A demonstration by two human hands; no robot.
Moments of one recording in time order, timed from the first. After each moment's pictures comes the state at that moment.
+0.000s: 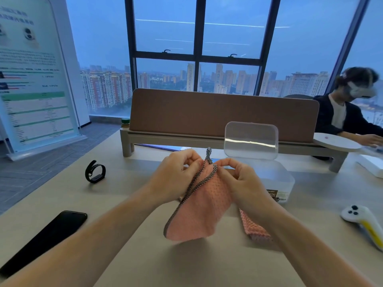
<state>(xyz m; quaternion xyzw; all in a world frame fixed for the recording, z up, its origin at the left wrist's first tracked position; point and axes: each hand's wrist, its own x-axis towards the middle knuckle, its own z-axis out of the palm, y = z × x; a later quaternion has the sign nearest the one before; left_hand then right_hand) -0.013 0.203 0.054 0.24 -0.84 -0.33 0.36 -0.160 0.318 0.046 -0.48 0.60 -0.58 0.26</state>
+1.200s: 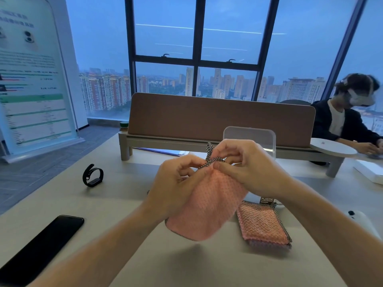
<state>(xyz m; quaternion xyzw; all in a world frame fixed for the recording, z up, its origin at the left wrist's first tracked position) -0.013 0.220 0.046 0.14 -0.77 -0.40 0.48 -0.174 0.330 0.117 -0.67 0.64 -0.39 0.06</state>
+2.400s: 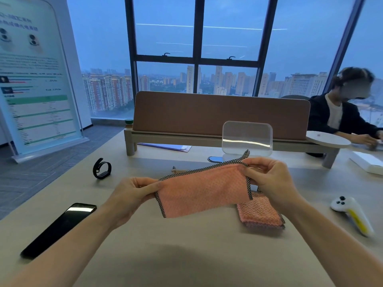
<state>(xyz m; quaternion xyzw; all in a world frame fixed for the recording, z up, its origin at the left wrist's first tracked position) 0.079 0.188 -0.003 0.28 -0.59 -0.67 0.35 -0.204 0.366 0.049 -0.41 0.60 -0.66 0.21</state>
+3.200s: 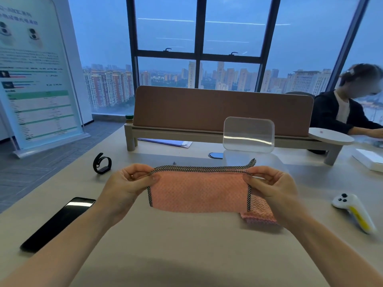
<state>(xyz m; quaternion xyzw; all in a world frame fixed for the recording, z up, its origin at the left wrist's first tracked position) 0.089 0.200 0.007 0.25 -0.54 -0.67 0.44 -0.200 0.383 0.020 -0.37 0.58 -0.69 0.23</state>
